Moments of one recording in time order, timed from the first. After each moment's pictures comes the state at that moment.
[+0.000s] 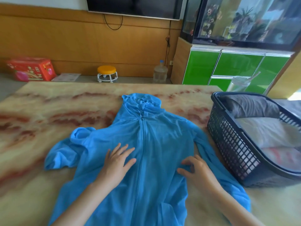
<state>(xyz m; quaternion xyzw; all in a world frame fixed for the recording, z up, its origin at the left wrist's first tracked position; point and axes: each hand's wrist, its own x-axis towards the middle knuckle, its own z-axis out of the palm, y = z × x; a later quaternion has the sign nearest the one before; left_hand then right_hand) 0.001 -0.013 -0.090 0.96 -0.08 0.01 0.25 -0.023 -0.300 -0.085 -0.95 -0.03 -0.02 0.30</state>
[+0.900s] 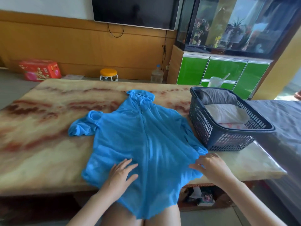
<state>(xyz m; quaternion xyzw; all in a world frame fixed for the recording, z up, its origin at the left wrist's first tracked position) -0.178 -0.038 -0.095 0.96 -0.12 -0.05 0.25 -0.163 -0.372 -0.035 -0.99 -0.13 -0.06 0.06</state>
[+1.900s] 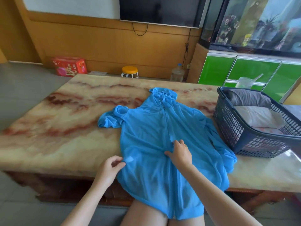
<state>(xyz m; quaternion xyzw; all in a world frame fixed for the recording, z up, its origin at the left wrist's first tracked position) -0.202 0.056 -0.094 0.82 0.16 0.03 0.55 -0.119 -0.187 -0.060 -0.98 0.03 0.03 0.20</state>
